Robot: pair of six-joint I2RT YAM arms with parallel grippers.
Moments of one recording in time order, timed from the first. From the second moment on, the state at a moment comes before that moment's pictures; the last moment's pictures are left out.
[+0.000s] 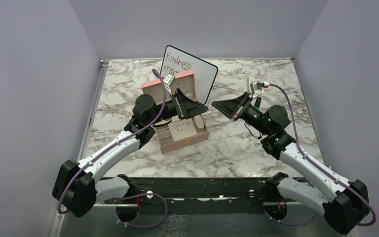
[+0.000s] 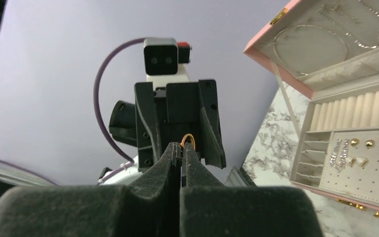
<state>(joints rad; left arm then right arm) -0.60 1.20 0.82 0.56 0.64 -1.24 0.55 0.93 0.61 0.57 -0.36 1.25</state>
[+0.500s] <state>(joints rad) -0.45 0.88 0.73 0.01 0.19 -0.96 0.55 1.19 0.87 0.13 -0.34 0.96</state>
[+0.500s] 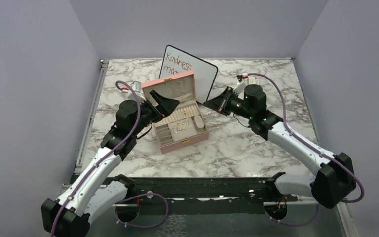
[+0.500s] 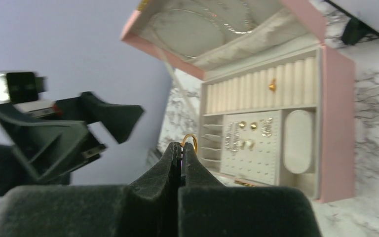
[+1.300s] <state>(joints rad) -0.45 0.67 0.71 -0.18 -0.41 -0.50 0.72 1.75 1.19 0.05 -0.20 0.68</state>
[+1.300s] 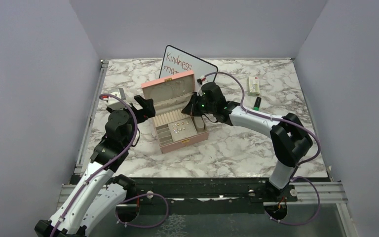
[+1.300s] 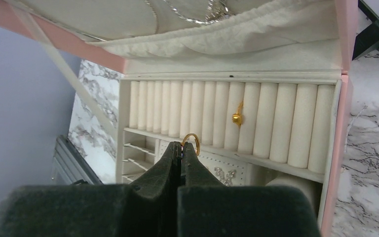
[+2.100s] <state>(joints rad) -0.45 0.67 0.71 -0.17 -0.40 -0.47 0.73 1.91 1.26 0.11 -0.19 0.68</state>
